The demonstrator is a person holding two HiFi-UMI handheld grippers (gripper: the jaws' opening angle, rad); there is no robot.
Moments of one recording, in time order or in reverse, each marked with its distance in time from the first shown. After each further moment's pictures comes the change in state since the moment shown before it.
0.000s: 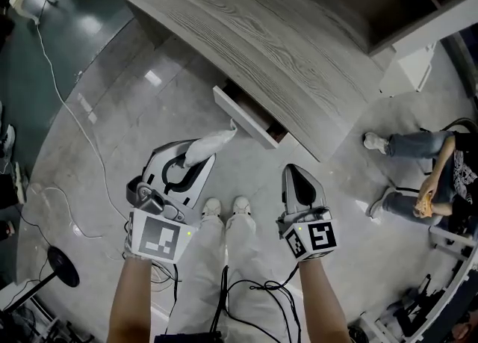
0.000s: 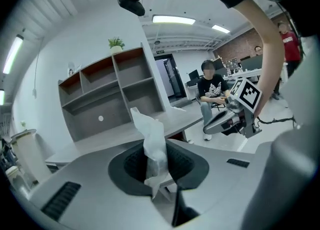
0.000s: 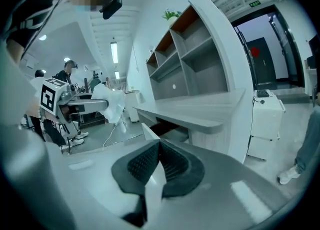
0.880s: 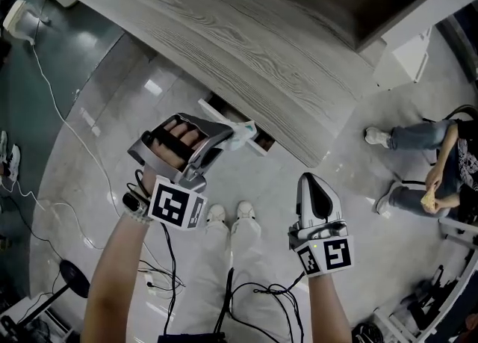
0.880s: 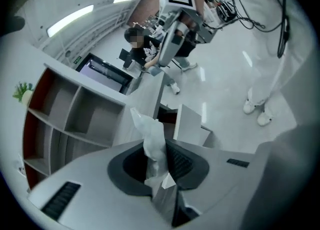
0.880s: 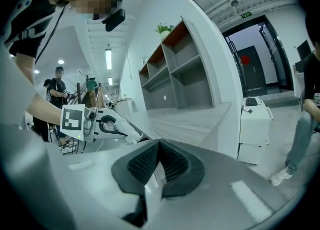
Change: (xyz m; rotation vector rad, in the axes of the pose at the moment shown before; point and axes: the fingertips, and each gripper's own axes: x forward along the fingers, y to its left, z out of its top) left arm 0.095 -0.030 -0.024 0.951 0.183 -0.256; right arm -0.036 -0.032 0.050 0.016 -0.086 -0.089
